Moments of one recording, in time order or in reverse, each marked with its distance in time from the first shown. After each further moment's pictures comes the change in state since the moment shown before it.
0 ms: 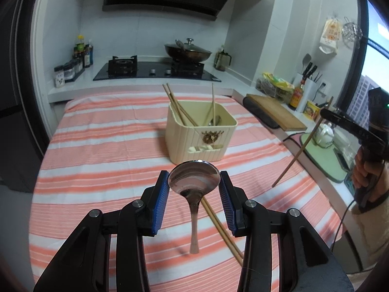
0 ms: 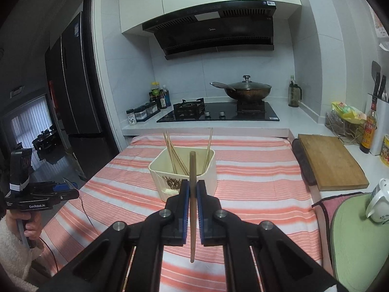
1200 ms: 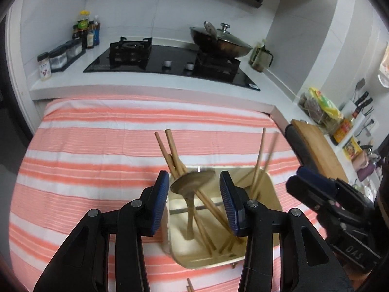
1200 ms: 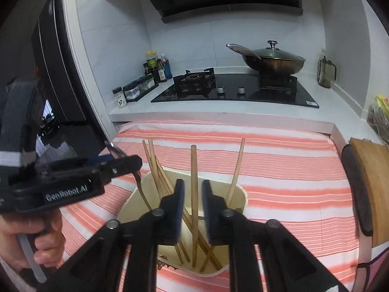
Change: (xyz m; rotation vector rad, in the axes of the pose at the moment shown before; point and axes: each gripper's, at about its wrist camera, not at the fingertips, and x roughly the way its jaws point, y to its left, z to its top) left arm 0.231 0.021 0.150 -0.168 0.111 0.117; right arm 0.233 -0.009 0.062 0.083 0.165 0.057
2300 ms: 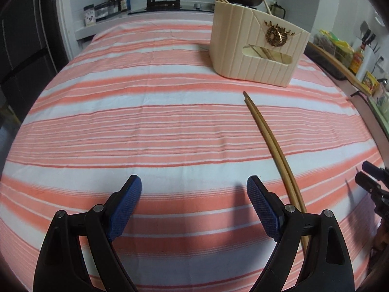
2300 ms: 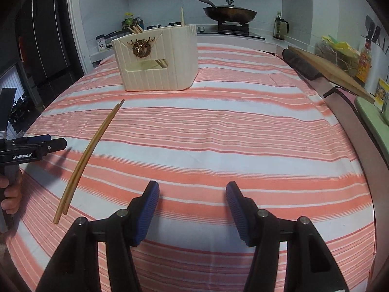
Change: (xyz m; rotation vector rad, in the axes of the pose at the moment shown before) left arm -0.057 0.041 -0.283 0.041 0.104 0.195; right arm -0.109 -0.001 -0.284 -0.025 0.176 -0.234
